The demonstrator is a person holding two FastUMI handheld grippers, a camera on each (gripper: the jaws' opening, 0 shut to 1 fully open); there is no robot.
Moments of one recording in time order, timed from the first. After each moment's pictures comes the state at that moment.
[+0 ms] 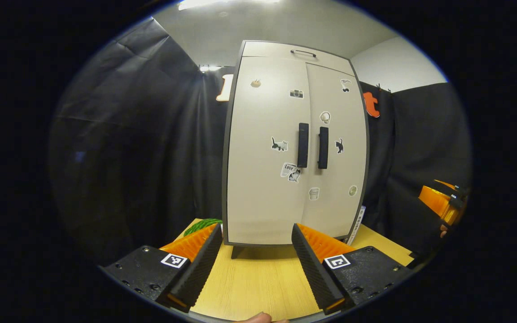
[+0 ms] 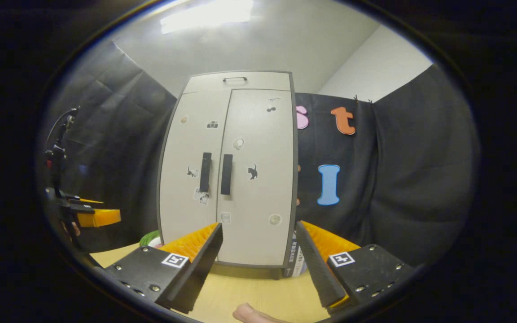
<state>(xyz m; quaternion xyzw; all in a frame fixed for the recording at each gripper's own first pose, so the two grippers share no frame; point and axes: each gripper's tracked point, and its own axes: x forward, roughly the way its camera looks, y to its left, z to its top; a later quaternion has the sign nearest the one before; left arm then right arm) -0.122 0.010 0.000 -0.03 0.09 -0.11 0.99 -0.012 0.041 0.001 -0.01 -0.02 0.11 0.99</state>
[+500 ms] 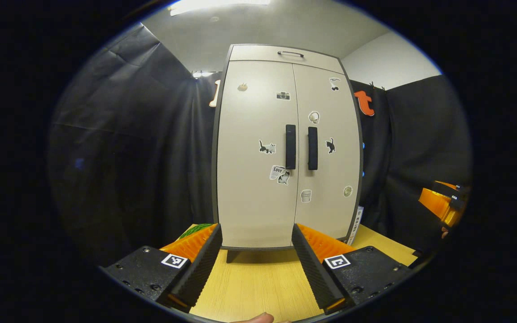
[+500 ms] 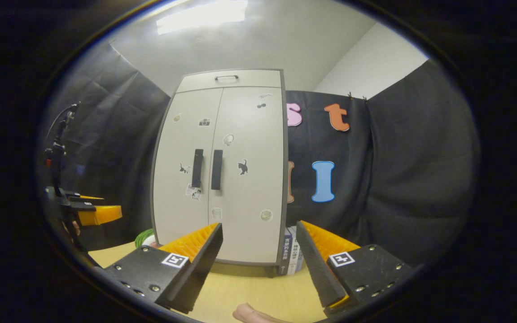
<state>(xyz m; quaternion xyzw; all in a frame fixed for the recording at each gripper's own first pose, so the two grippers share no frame) -0.121 -0.025 0.003 -0.02 0.07 -0.11 0.99 -0.008 0.015 -0.012 0.00 -0.02 0.10 0.99</state>
